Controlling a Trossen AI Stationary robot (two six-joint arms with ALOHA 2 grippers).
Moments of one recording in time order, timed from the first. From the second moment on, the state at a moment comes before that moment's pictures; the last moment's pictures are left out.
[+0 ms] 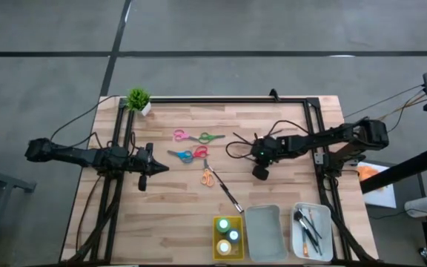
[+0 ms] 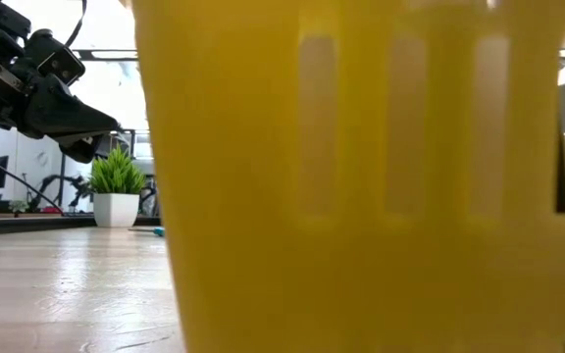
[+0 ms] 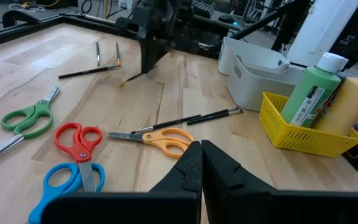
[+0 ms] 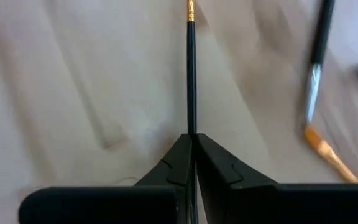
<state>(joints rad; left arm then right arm) -0.12 0.27 0.00 0.02 -0.06 -0.26 -0.12 1.48 0.63 -0.26 0.06 0.32</state>
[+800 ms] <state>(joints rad) -0.12 0.27 0.00 0.02 -0.06 -0.26 0.13 1.05 0.85 -0.90 0.05 1.25</state>
